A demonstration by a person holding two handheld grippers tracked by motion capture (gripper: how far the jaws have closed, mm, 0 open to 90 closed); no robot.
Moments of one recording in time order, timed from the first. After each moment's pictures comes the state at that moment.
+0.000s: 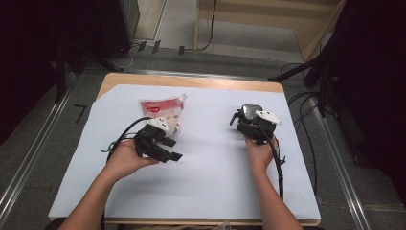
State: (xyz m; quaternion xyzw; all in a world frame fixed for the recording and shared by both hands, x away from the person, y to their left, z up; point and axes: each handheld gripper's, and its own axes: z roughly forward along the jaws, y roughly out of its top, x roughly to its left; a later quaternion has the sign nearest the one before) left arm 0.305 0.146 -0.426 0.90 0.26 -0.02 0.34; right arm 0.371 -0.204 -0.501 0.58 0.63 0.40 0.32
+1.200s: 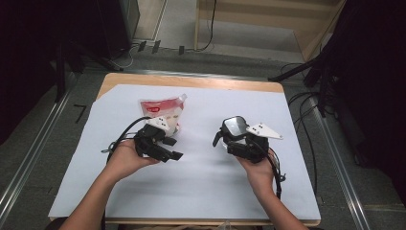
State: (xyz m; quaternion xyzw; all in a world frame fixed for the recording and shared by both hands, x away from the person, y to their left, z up) left arm 0.303 0.144 -0.422 0.90 0.26 -0.01 0.36; right arm 0.292 -0.174 -0.460 0.46 0.71 0.48 0.22
